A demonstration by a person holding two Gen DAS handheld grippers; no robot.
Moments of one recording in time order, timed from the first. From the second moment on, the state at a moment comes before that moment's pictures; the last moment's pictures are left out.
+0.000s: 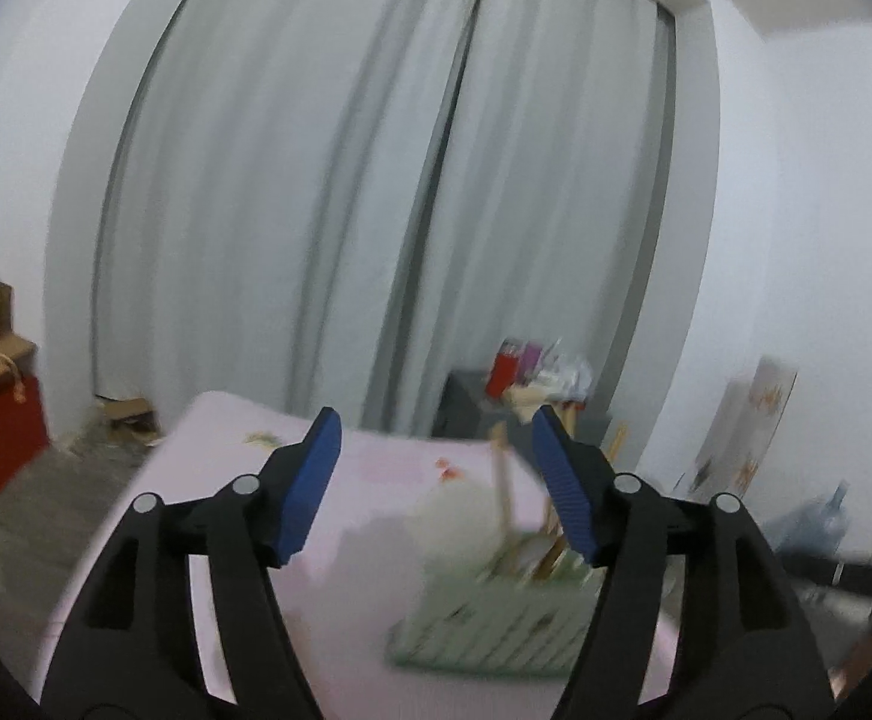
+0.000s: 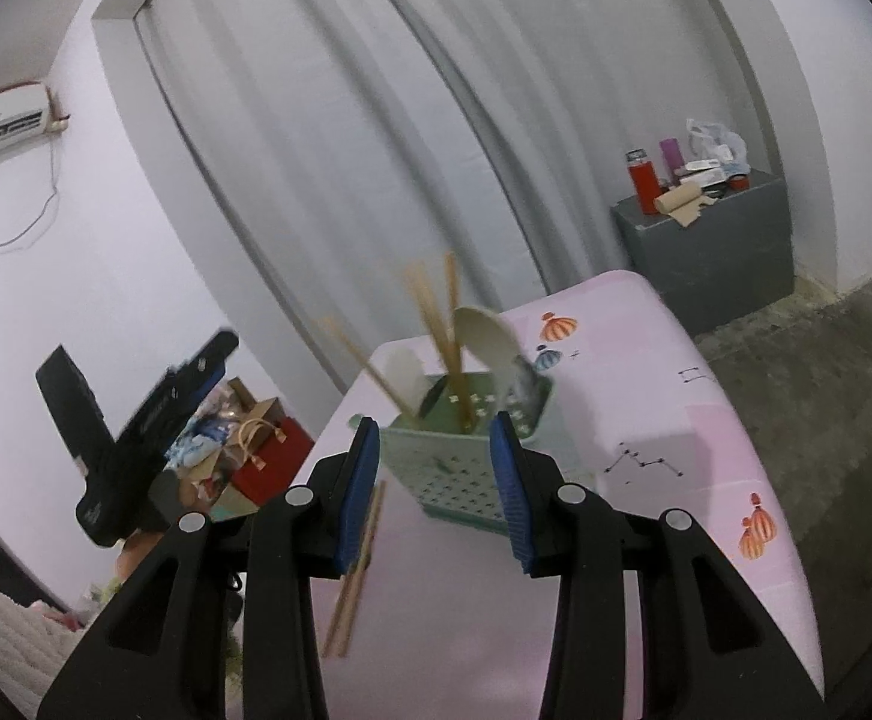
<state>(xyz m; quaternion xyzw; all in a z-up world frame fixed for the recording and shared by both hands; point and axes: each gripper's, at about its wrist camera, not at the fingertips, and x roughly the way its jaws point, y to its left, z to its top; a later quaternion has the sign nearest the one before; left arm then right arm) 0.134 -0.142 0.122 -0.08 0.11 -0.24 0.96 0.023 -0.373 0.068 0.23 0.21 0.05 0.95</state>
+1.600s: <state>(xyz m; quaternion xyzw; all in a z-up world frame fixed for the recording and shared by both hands) 0.150 -0.080 -0.055 -0.03 0.46 -0.19 0.87 0.116 -0.199 -0.048 0.09 0.45 0.12 0.88</state>
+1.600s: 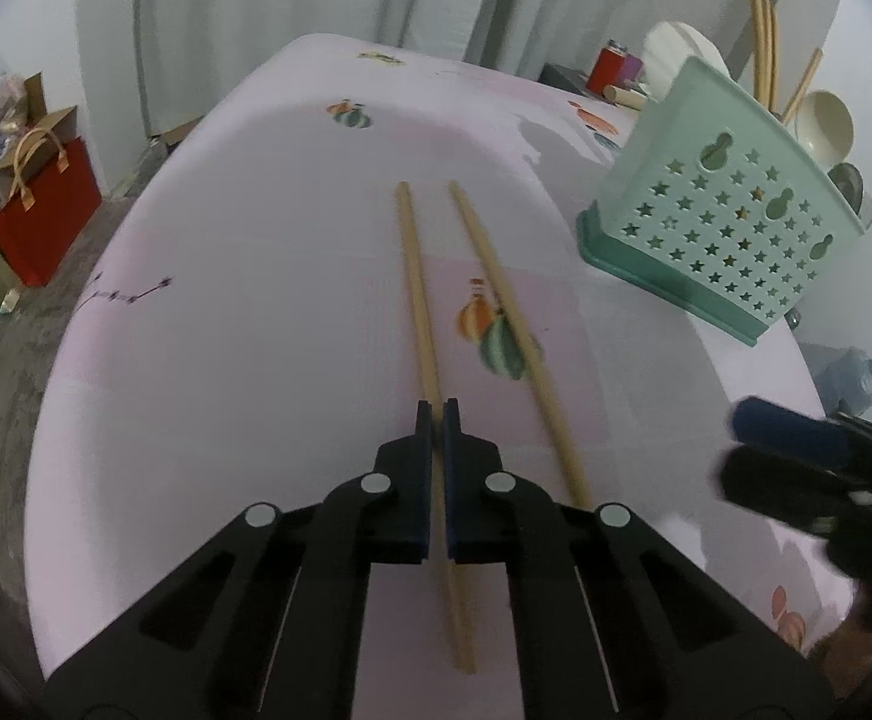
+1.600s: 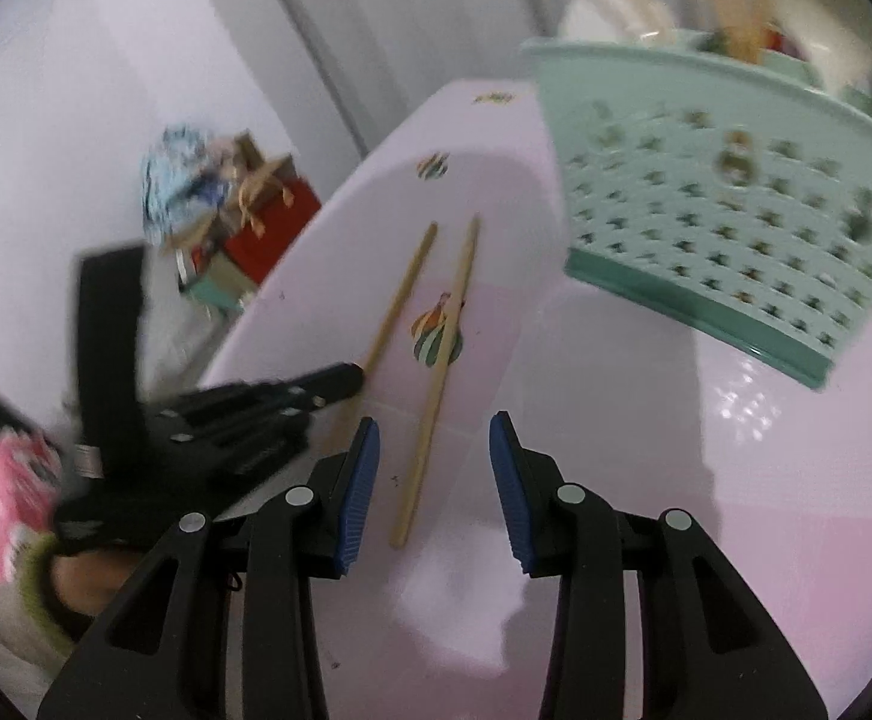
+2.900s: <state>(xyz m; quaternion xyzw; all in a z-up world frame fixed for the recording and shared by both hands) 0.079 -0.031 -0.050 -0.09 0.52 -0.21 0.82 0.003 -0.226 -0.074 0.05 0.52 0.09 0.85</state>
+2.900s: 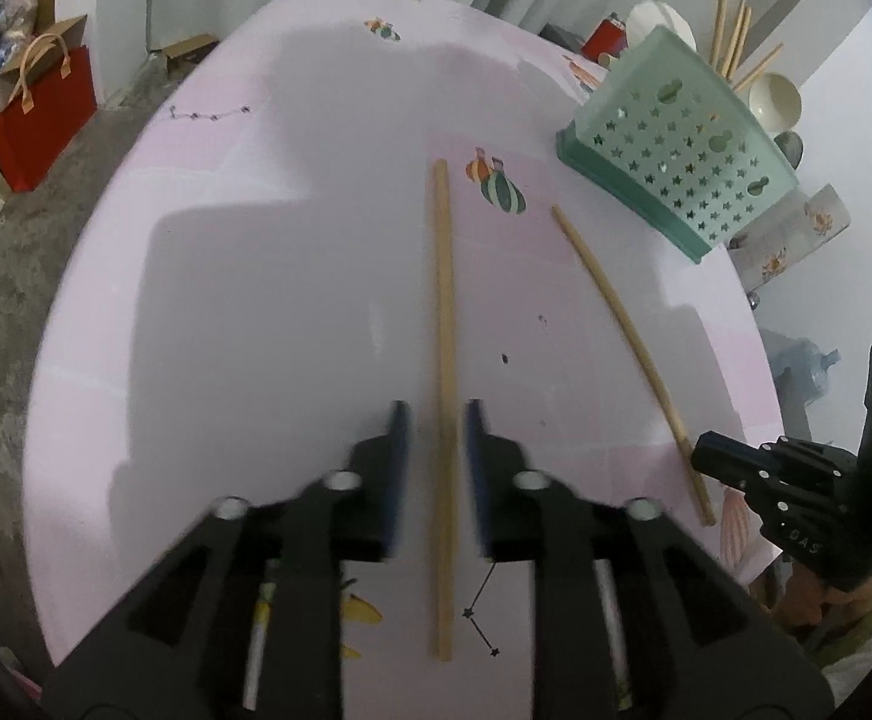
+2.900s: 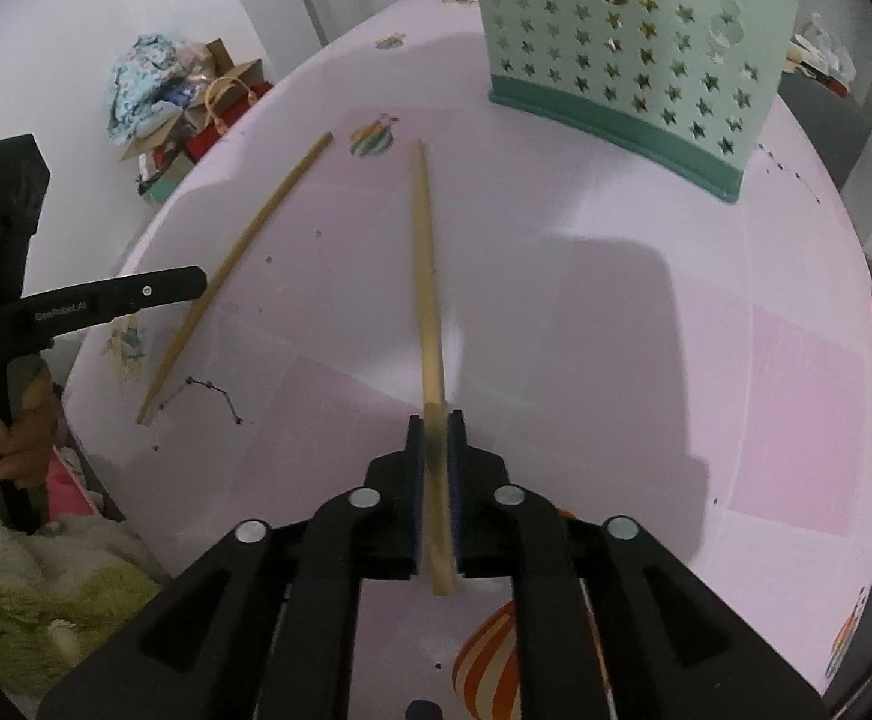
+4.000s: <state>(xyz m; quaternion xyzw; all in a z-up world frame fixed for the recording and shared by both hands) 0.150 -0.107 -0.055 0.13 0.48 -0.13 0.86 0.126 -0.182 -0.077 -0.04 0.50 0.10 0.86</state>
